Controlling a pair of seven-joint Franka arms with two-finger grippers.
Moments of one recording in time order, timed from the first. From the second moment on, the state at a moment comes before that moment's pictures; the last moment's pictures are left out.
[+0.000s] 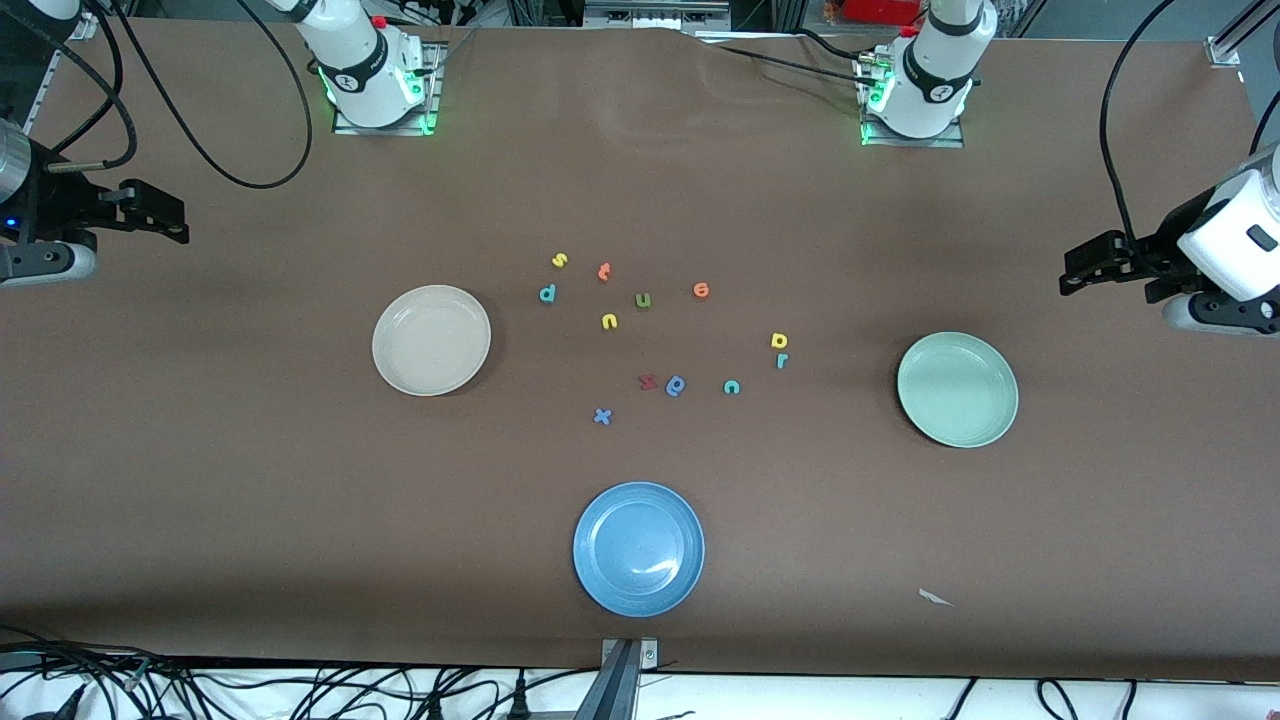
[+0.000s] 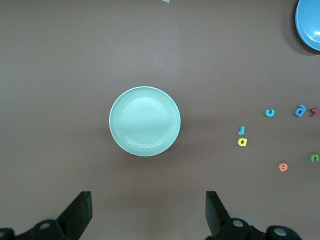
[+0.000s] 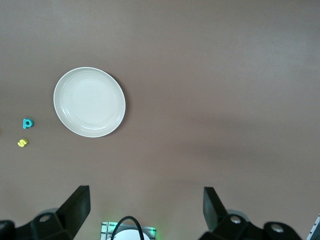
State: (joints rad) left arm 0.10 0.15 -0.13 -1.47 -0.02 1.53 0.03; right arm 0.06 0.10 -0.03 -1.48 -0.06 1.44 -0.13
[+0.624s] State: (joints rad) left arm 0.10 0.15 -0.13 -1.47 -0.02 1.54 0.03; right arm 0.06 0.10 -0.03 -1.48 -0.05 1.44 -0.13
